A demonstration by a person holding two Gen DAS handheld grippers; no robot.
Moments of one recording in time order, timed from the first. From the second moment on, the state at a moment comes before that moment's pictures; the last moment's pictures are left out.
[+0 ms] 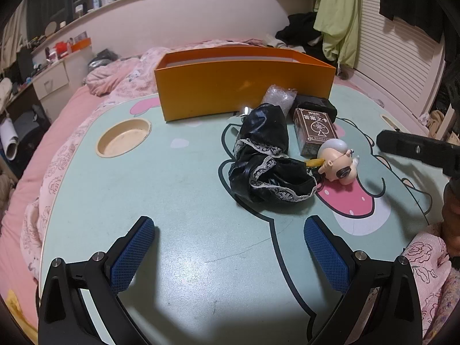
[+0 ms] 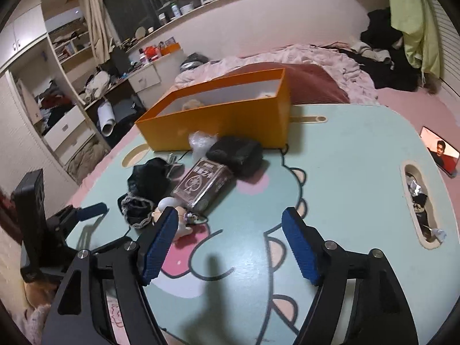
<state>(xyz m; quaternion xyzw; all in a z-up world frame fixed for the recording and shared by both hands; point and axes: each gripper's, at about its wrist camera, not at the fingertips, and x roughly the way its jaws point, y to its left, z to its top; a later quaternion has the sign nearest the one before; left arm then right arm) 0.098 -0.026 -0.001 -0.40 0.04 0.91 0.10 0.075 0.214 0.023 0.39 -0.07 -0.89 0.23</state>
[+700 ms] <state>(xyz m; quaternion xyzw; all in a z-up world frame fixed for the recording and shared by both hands) 0.098 -0.026 -0.002 -0.40 0.04 0.91 0.10 0.082 0.138 0.027 0.37 0.08 -0.88 0.30</state>
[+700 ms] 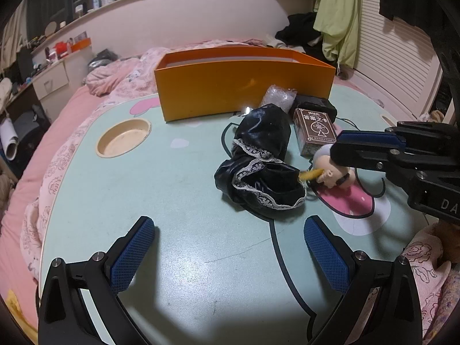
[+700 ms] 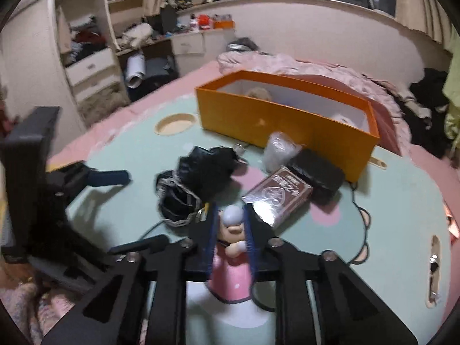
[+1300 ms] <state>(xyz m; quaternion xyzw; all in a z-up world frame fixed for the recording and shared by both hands) 0.098 -0.026 -0.002 -0.40 0.04 0.91 0.10 0.096 0.151 0.024 0.37 0.09 -0.88 0.29</state>
